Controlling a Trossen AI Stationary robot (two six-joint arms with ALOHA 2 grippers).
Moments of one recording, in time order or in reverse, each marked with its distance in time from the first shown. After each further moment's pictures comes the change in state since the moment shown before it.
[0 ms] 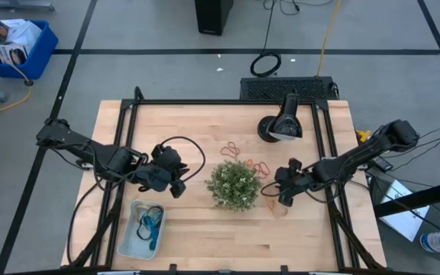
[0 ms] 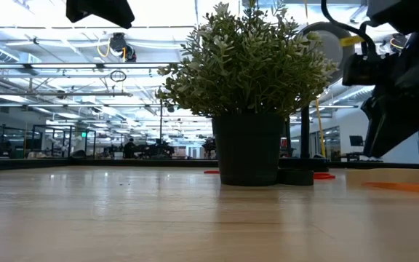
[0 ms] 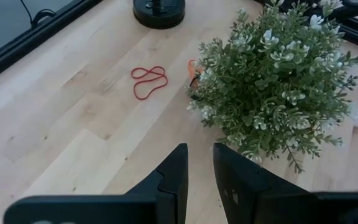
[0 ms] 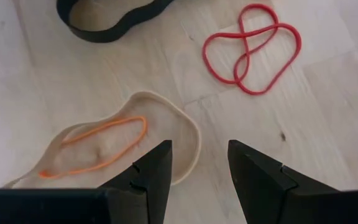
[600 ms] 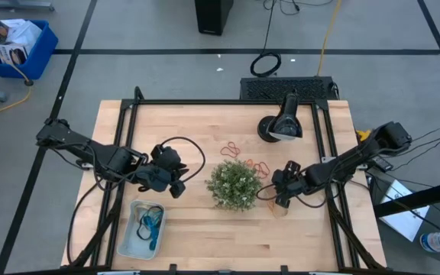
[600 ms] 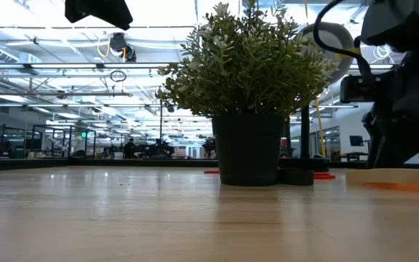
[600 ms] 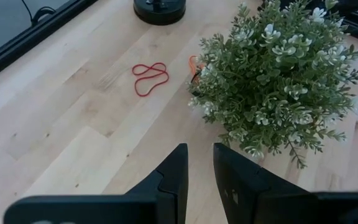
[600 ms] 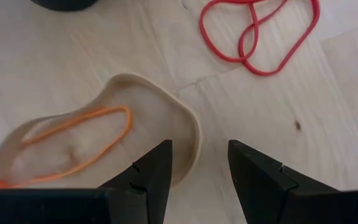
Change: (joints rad) left arm 0.000 0.000 0.000 -0.015 0.007 0.000; right arm 0.000 0.141 0.000 0.046 -0.001 0.041
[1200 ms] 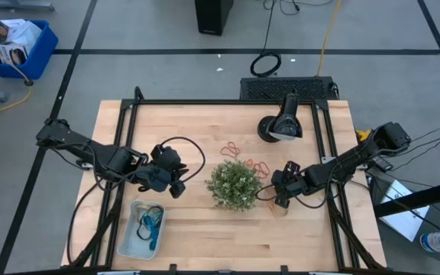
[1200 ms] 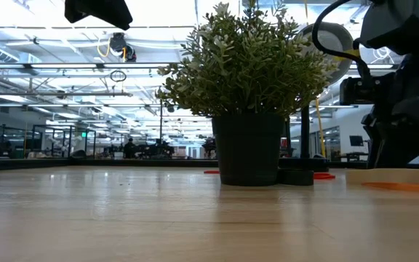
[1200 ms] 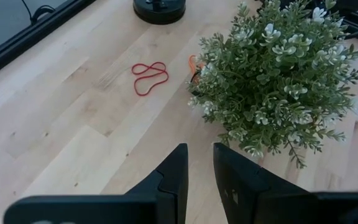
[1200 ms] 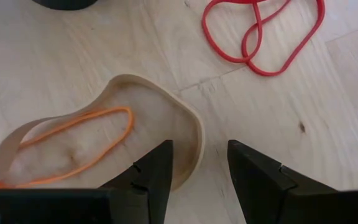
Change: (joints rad) left arm 0.000 0.000 0.000 0.000 0.002 -0.005; right arm 0.001 0.018 0.000 0.014 0.000 -0.001
